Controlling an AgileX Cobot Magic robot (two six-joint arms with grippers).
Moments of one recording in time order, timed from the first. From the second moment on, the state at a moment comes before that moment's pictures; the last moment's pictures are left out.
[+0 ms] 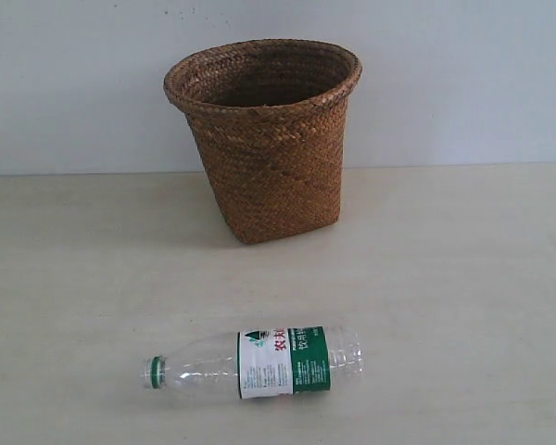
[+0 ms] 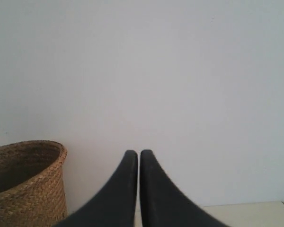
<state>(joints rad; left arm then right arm) -0.08 0.62 -0.51 -0.10 -0.28 -0.18 0.04 0.65 -0.55 0.05 -0.14 0.05</state>
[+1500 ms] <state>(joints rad) -0.24 1.66 -1.05 -0.59 0.91 1.73 0.39 1.66 -1.12 0.57 0.78 -0.85</state>
